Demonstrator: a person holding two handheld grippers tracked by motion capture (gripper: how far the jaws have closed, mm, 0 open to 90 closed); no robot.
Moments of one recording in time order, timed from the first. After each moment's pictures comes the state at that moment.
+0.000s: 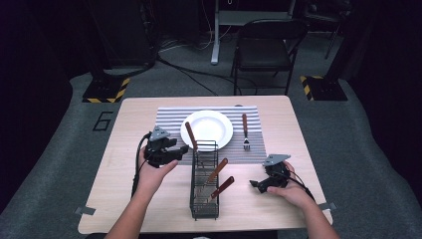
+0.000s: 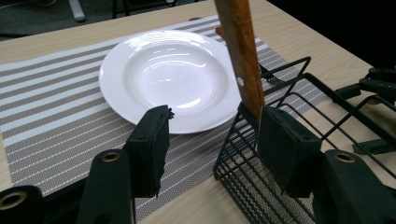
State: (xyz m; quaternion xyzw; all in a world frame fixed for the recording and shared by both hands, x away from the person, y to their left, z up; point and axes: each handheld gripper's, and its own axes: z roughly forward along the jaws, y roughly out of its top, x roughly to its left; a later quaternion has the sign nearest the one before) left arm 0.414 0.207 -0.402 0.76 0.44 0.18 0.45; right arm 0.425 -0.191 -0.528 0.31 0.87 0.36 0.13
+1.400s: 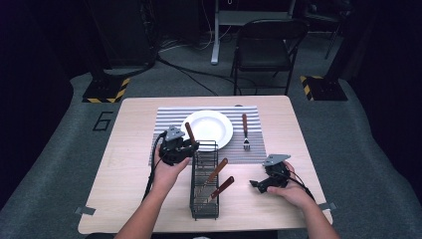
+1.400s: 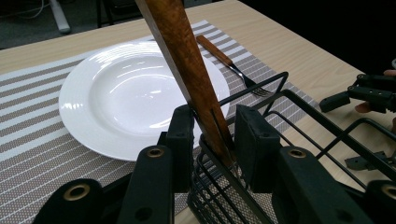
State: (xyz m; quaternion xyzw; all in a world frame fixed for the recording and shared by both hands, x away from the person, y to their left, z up) left arm 0.424 0.174 -0.413 0.76 0.41 0.18 0.46; right arm 0.425 -0.191 -0.528 0.31 0.87 0.36 0.13
